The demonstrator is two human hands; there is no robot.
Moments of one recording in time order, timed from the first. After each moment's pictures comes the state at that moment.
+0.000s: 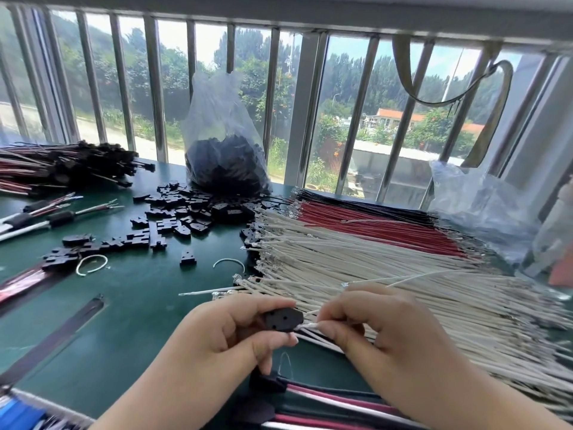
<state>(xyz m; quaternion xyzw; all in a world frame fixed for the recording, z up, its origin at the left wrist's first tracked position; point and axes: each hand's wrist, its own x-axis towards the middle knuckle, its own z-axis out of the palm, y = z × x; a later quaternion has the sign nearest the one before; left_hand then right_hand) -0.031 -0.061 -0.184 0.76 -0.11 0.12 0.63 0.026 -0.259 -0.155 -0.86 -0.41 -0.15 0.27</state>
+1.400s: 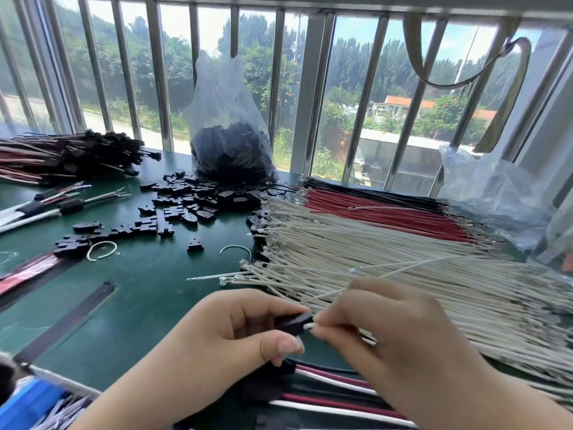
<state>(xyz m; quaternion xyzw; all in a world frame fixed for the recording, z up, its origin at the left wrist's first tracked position) -0.032 -0.055 -0.185 0.75 -0.14 0.02 0.64 0.014 -0.253 -0.157 -0.82 -0.46 -0.24 0.24</state>
